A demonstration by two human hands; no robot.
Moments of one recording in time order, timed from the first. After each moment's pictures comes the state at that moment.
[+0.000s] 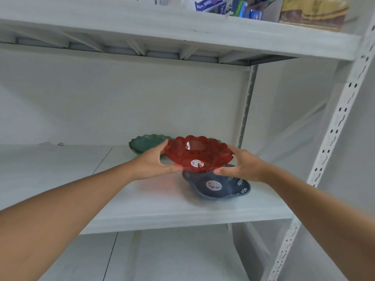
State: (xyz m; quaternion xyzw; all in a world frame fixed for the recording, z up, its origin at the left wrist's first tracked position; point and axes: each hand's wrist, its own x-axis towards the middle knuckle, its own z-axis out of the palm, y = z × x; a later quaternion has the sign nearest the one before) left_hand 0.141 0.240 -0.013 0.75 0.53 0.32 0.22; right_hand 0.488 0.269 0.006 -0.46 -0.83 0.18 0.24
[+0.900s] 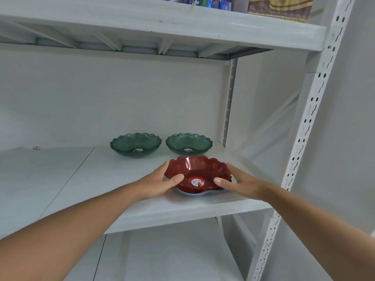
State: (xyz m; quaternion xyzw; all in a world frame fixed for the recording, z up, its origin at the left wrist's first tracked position) left_hand 0.202 0.239 -0.068 0.73 0.54 0.25 0.33; right_hand 0.540 0.242 -0.055 -0.50 -0.78 0.30 0.23
